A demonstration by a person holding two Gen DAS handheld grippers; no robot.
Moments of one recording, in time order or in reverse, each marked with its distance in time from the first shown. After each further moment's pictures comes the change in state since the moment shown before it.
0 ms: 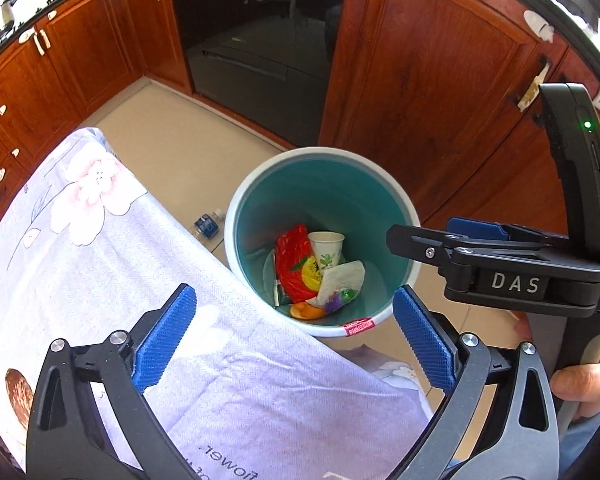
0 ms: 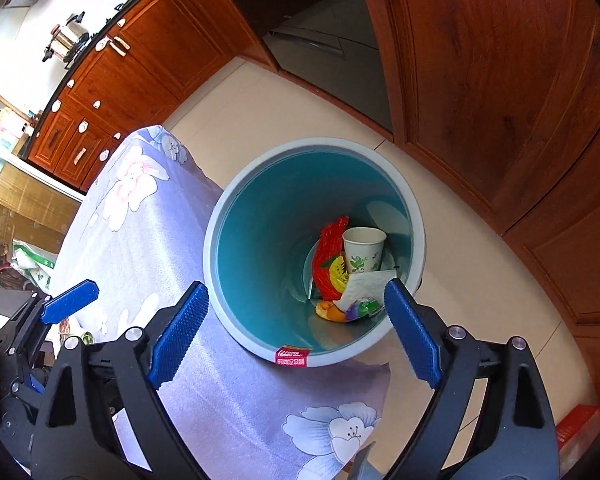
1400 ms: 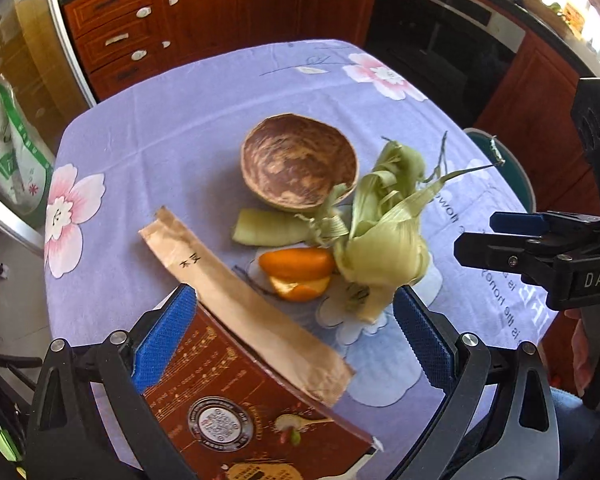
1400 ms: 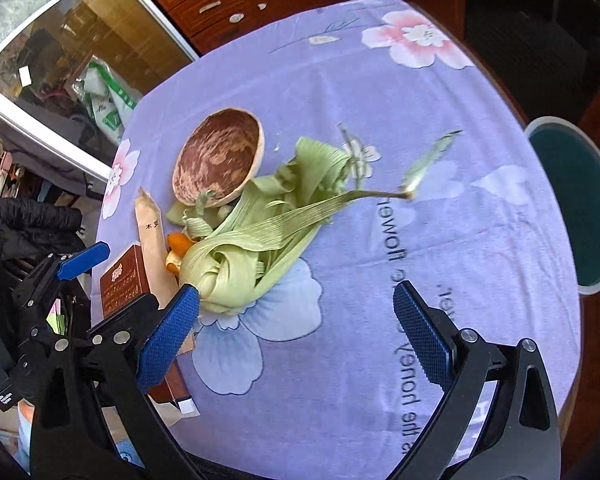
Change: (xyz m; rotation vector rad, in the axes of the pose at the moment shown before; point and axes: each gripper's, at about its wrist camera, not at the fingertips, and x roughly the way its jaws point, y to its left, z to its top) left arm -0.130 0.232 -0.264 -0.408 -0.051 0.189; right arm 0.037 0.278 -0.166 -0.491 0.239 0.136
